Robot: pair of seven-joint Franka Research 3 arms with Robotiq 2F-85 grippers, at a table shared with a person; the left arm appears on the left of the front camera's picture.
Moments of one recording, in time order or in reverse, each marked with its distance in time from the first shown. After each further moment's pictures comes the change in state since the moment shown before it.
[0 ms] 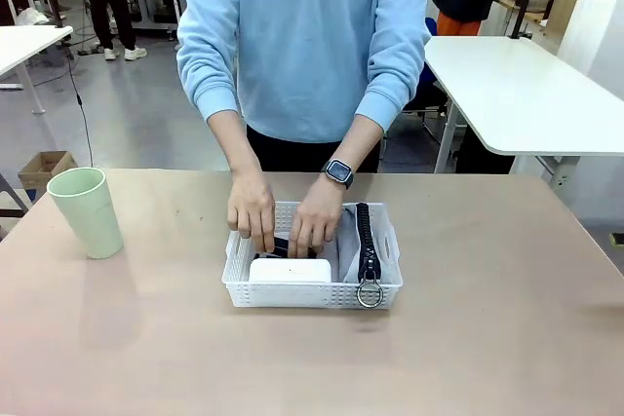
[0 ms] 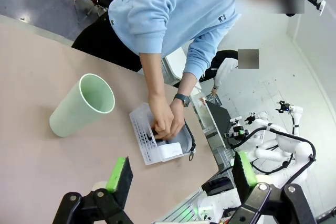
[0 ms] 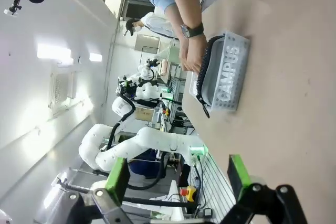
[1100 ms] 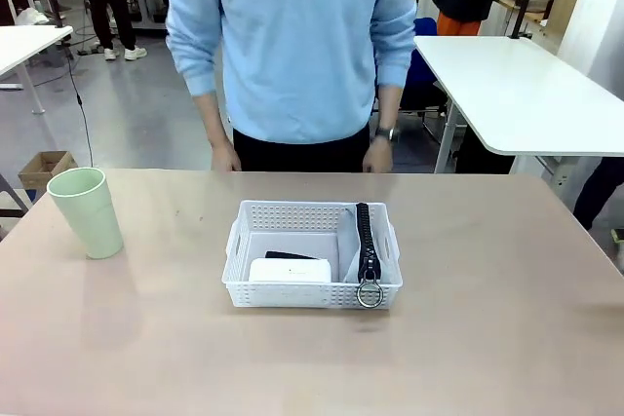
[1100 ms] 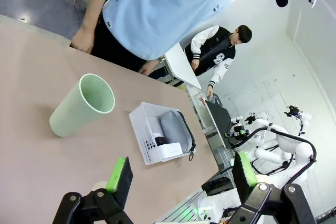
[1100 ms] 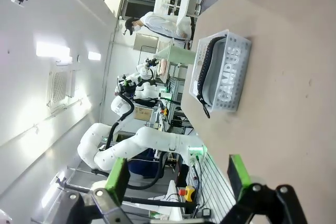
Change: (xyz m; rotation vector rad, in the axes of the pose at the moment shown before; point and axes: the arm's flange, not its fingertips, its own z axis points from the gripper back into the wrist) left arm 0.000 0.000 0.000 0.000 0.000 0.001; right arm 0.000 0.003 0.002 -0.005 -0.002 0.007
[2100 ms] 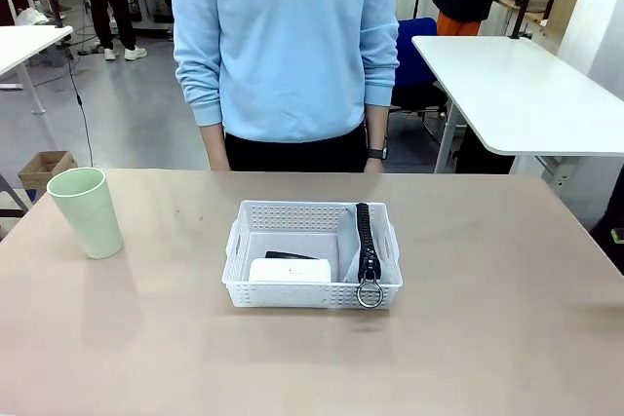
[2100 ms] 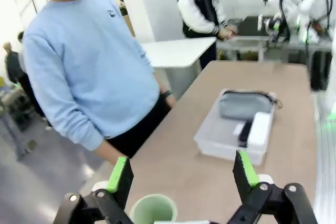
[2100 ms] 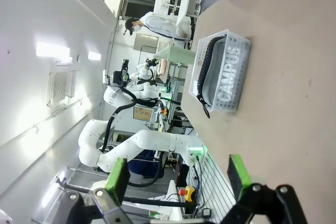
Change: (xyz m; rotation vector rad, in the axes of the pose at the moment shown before) left arm 0.040 -0.044 -0.122 -0.070 0.095 -1.252; right arm 0.000 0.000 0.000 0.000 0.001 -0.001
